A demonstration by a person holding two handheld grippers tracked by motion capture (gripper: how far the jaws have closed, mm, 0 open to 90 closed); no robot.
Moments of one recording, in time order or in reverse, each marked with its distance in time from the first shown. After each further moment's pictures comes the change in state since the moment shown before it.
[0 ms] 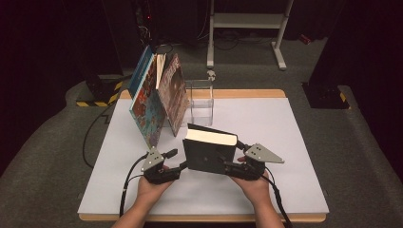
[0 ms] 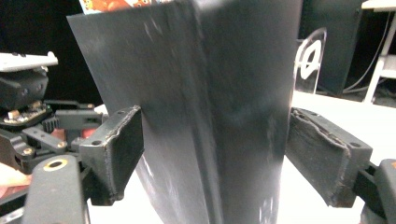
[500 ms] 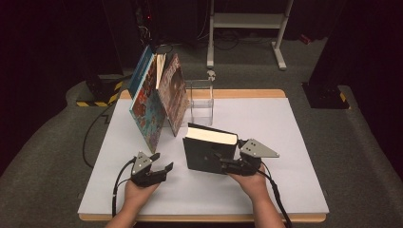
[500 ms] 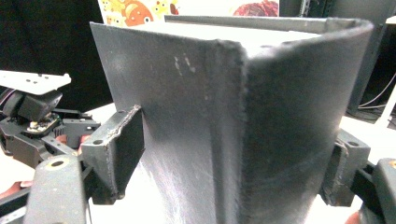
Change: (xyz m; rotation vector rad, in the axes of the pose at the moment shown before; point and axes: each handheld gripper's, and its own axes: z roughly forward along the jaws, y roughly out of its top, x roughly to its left) left arm 0.034 -0.013 -0.019 0.039 0.175 0.061; right arm -0.001 0.008 0.013 0.000 0.055 -0.062
